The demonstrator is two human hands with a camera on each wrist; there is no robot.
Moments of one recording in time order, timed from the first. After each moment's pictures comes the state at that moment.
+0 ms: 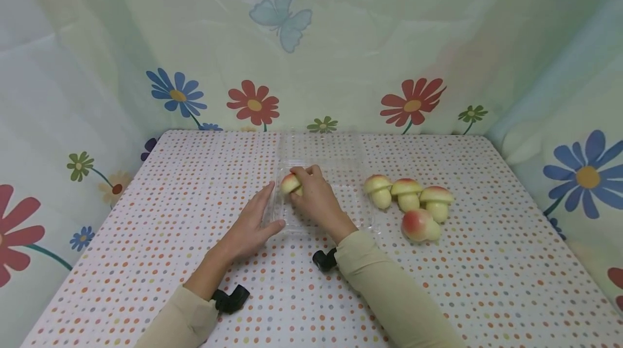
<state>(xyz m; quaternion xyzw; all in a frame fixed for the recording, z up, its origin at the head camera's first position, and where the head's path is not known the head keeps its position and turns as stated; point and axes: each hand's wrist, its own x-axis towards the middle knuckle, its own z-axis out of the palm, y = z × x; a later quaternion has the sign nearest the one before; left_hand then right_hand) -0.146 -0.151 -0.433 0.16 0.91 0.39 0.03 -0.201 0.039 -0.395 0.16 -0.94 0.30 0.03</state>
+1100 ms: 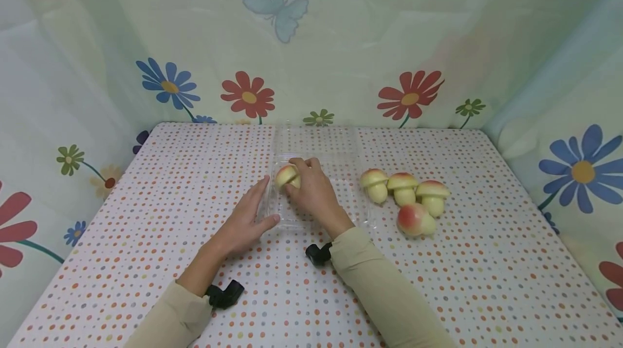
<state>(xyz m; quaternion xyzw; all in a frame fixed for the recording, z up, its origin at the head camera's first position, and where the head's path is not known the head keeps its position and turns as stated) -0.146 -0.152 -0.435 0.16 0.91 0.38 0.03 -0.201 0.039 -0.391 0.12 -0.95 0.30 0.02</state>
